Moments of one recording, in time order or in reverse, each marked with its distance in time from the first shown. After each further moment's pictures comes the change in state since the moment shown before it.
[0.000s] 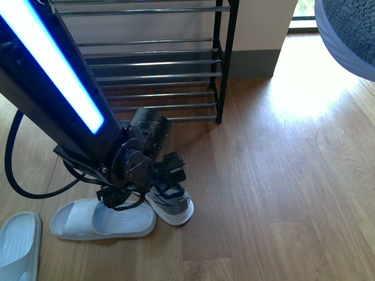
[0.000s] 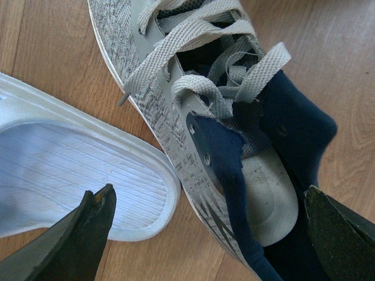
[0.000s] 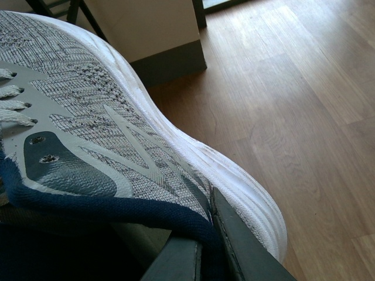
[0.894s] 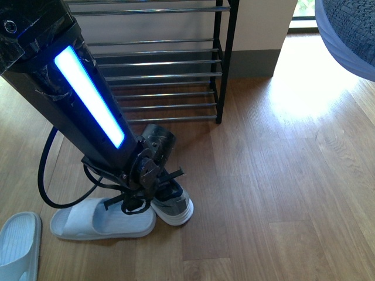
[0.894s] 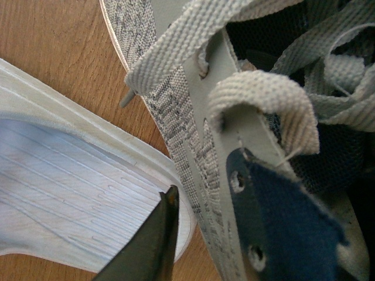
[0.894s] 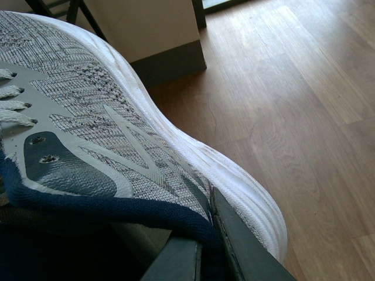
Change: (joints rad) left arm 0.013 0.169 0.180 -0.097 -0.018 -0.051; right arm 0.000 0.000 0.000 0.000 0.000 0.000
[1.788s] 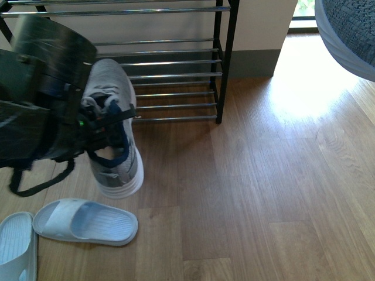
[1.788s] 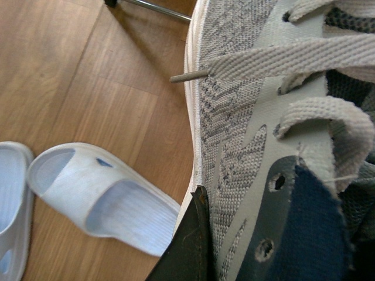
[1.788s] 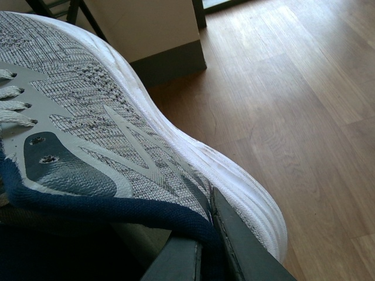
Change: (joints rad) left arm 0.064 -0.827 -0.721 0.266 -0.183 0.206; right arm 0.000 0.000 0.000 0.000 0.000 0.000
